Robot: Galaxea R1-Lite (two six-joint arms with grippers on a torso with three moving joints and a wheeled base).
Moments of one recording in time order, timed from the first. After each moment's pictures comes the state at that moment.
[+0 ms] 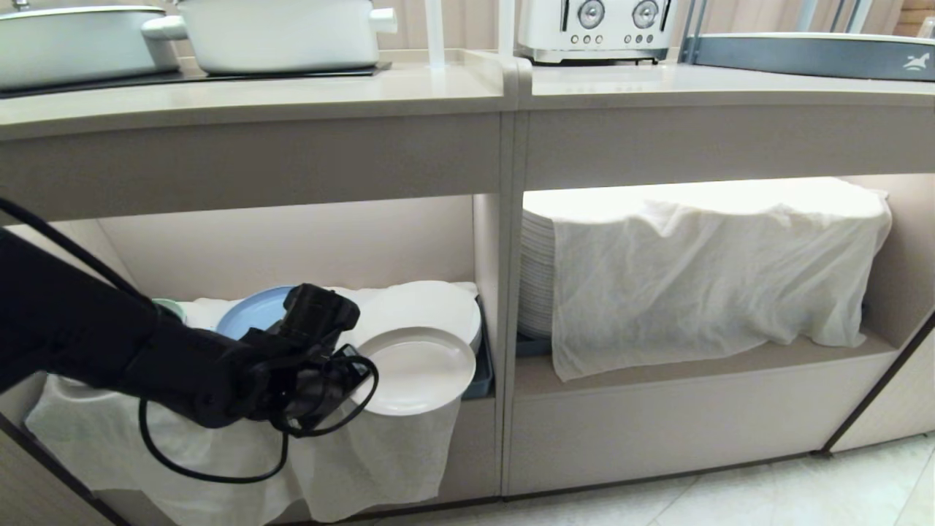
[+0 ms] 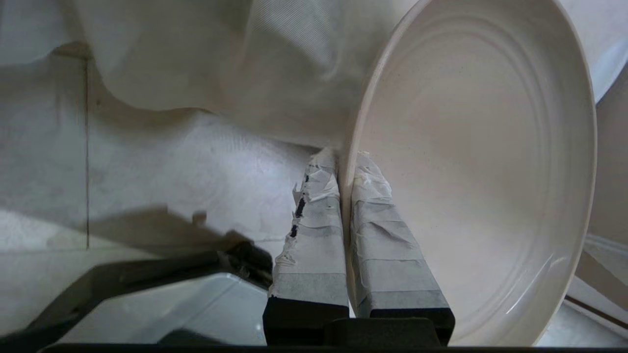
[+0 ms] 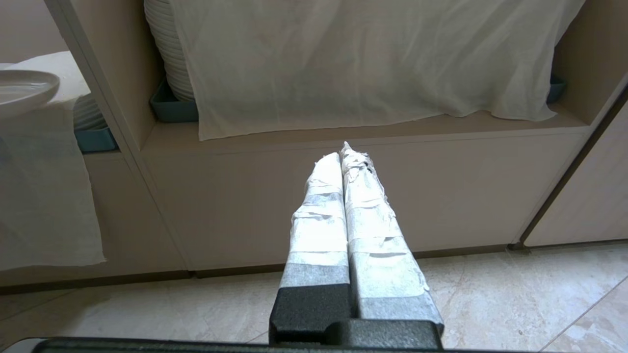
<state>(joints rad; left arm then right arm) -0.40 1.91 -0.82 -0.16 0.21 -1.09 0.00 0.00 0.00 0.00 0.00 -0.01</state>
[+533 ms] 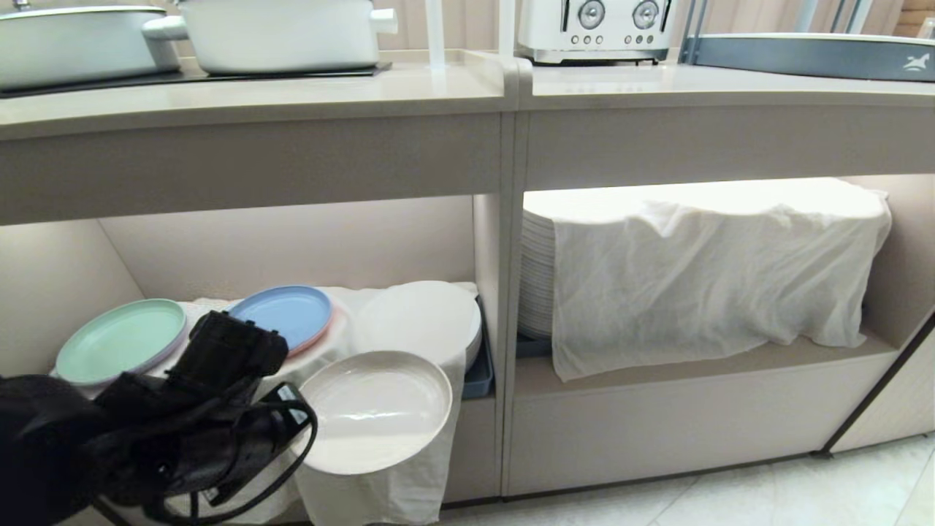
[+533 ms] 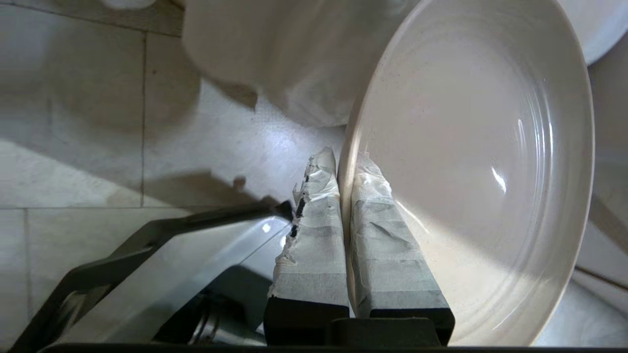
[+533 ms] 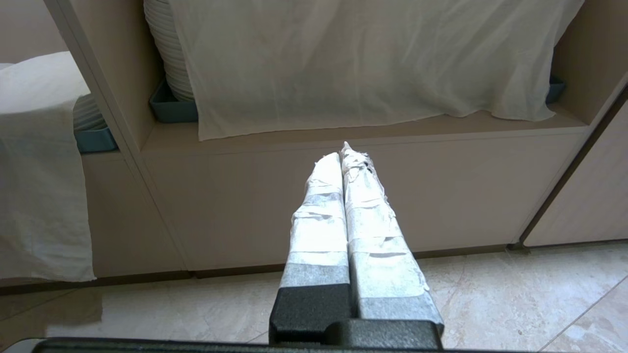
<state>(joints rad) -0.45 1.56 -0.60 0.00 0.24 -1.12 0.00 0.00 0.00 0.00 0.00 -0.01</state>
